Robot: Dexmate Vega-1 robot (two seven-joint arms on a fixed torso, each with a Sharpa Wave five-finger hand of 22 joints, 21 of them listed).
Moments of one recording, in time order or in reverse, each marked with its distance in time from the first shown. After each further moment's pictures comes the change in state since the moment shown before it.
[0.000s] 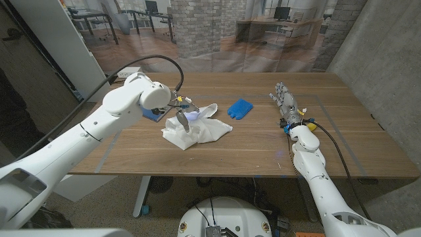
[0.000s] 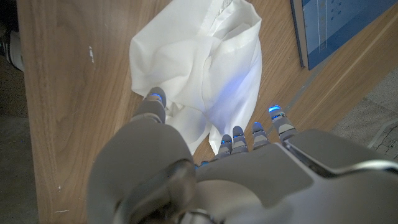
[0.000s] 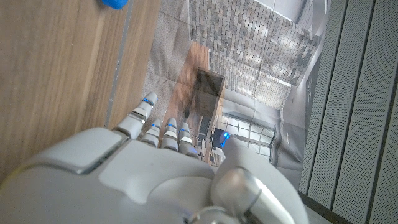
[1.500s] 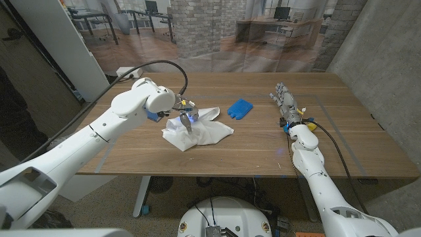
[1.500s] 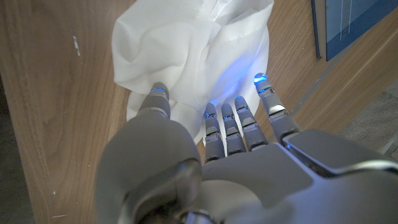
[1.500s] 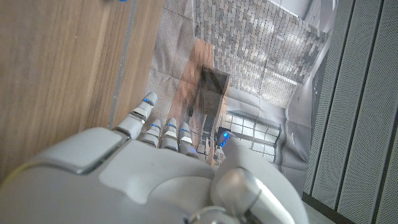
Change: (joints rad) left arm -0.008 -0.040 0.038 0.086 0.008 -0.041 0.087; left_hand 0.146 0.036 -0.094 -0.050 -0.055 0.553 -0.130 0.054 -0.005 0.395 -0.103 0.116 -0.081 0.496 -0.166 0.089 -0.128 0.586 -0.099 0.146 -0.028; right arm 0.036 0.000 0.003 0.059 -0.006 0.014 -0.008; right_hand 0.000 0.000 0.004 -0.004 0.000 0.000 0.000 0.000 0.000 0.000 0.000 0.000 0.000 0.000 0.000 0.000 0.000 0.000 0.000 0.000 0.000
